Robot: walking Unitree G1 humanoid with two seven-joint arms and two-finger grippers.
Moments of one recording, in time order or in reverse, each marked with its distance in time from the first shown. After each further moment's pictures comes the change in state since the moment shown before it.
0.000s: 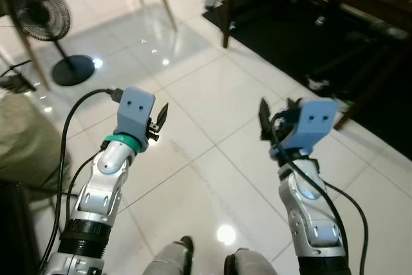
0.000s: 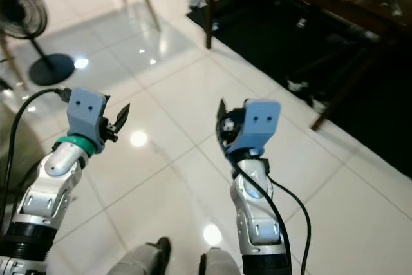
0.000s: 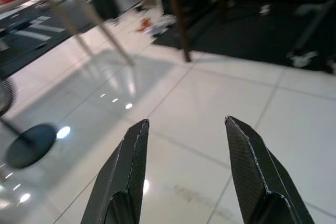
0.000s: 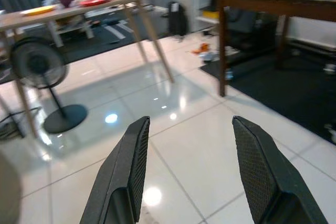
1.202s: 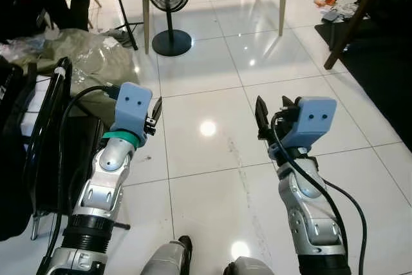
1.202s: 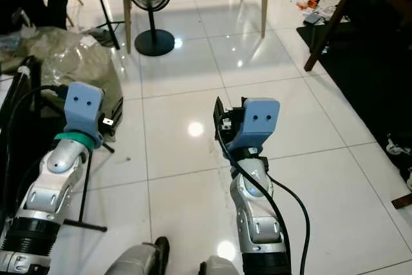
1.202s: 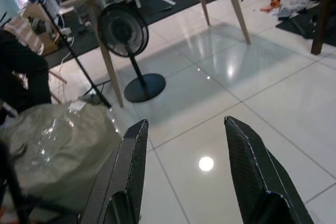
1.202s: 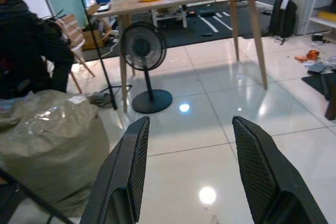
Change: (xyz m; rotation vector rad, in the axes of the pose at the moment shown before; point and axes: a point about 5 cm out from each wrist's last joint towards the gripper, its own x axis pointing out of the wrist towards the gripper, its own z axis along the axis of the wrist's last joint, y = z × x) left arm 0.008 0.003 0.005 0.027 -0.020 0.092; right arm 0.001 0.001 0.001 0.044 -0.010 0.027
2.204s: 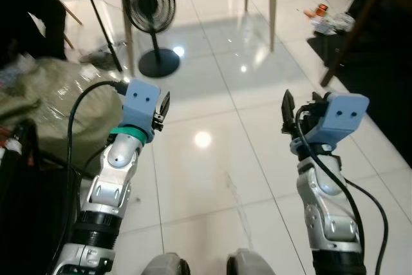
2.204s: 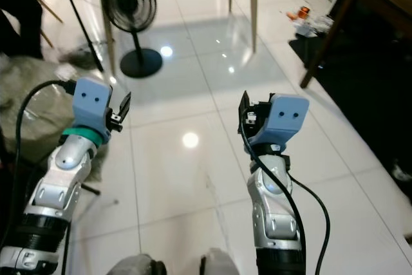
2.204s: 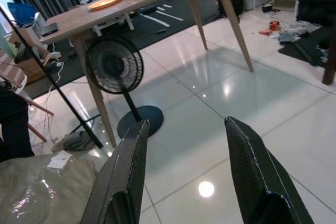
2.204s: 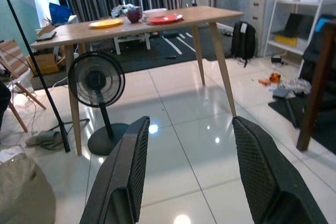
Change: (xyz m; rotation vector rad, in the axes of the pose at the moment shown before) left arm 0.009 -0.002 0.014 0.013 -0.050 -0.006; right arm 0.004 -0.026 0.011 -0.027 -0.064 -0.129
